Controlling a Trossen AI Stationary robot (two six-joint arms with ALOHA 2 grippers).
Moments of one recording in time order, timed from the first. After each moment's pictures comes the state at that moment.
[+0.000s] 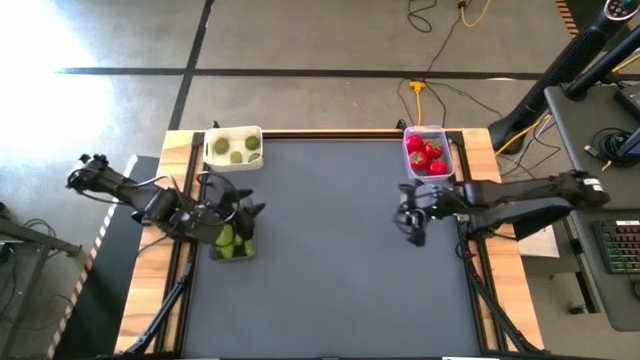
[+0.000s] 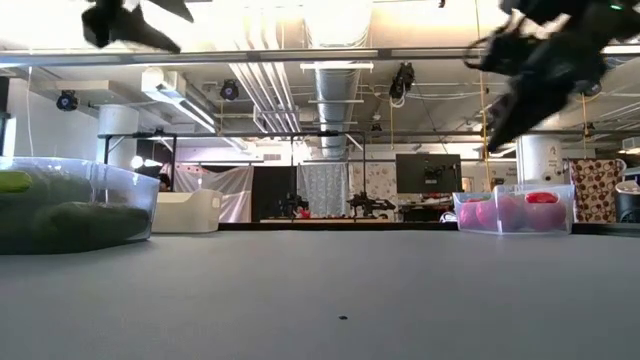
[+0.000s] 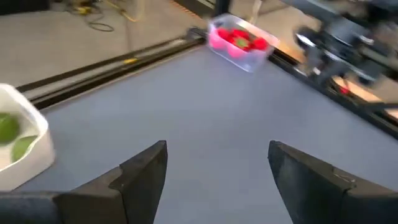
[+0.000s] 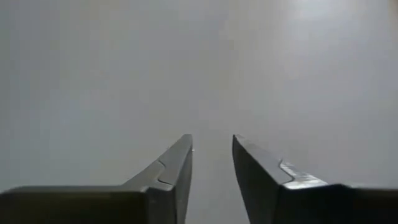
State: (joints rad) left arm -0.45 0.95 0.93 -0.76 -0.87 -0.93; right arm -0.02 0.92 0.59 -0.51 0.09 0.17
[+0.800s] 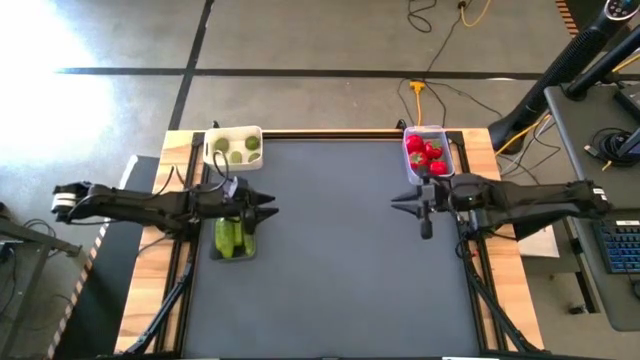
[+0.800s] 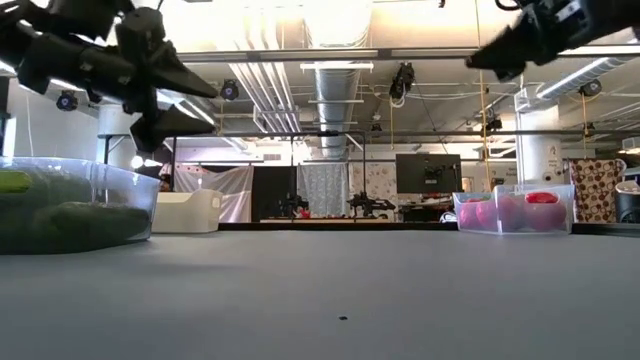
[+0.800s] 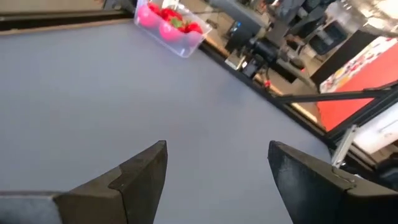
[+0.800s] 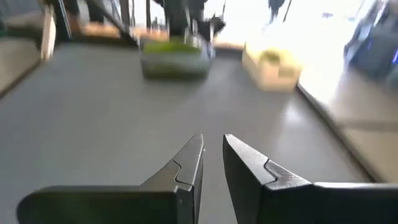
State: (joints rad) left arm 0.05 0.78 0.27 0.24 -0.12 -0.60; right arm -0.02 0.63 0.50 -0.19 0.04 -0.10
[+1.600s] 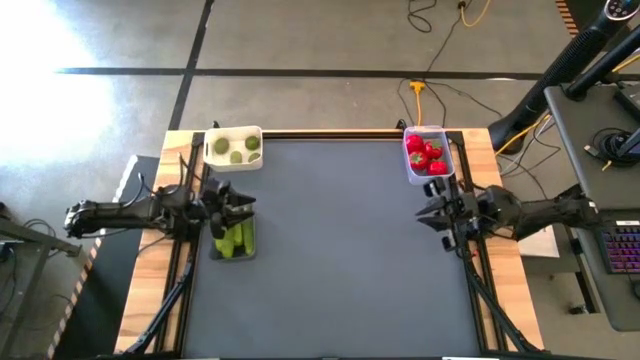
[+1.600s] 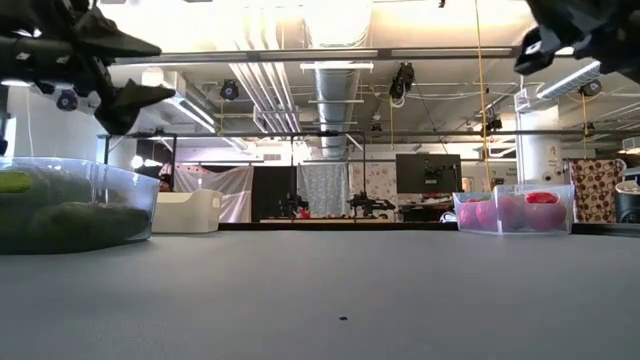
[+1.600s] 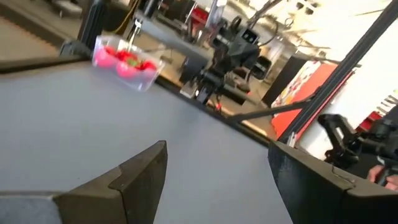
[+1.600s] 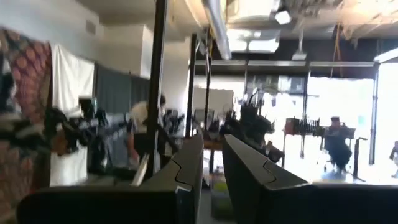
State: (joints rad) left arm 0.03 0.20 0.15 0.01 -0.04 -0.53; right arm -0.02 0.25 0.01 0.68 -0.26 0.02
